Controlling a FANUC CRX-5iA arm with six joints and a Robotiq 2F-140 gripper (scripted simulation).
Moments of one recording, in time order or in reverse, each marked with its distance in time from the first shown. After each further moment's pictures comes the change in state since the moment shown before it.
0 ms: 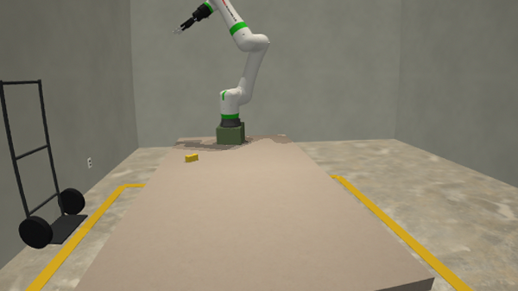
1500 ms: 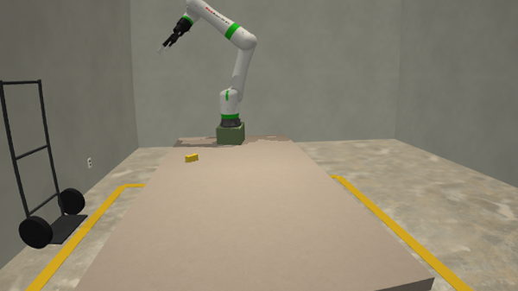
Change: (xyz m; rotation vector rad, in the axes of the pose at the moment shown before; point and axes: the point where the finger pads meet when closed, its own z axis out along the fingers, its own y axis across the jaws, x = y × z) arm -0.027 -0.057 0.159 0.288 -0.145 -0.007
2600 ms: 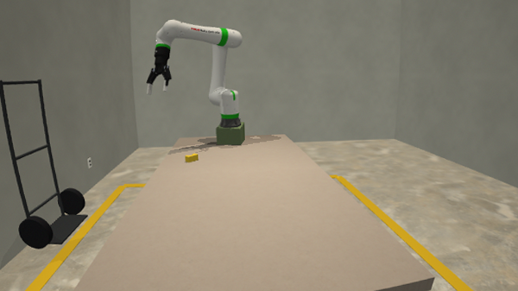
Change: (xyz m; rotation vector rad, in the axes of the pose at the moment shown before) arm -0.089 -0.183 0.279 0.273 -0.415 -0.305
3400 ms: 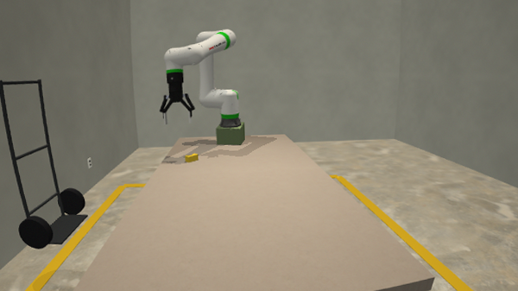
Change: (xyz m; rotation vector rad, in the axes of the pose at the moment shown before) arm -0.038 -0.166 0.189 0.022 -0.277 -0.425
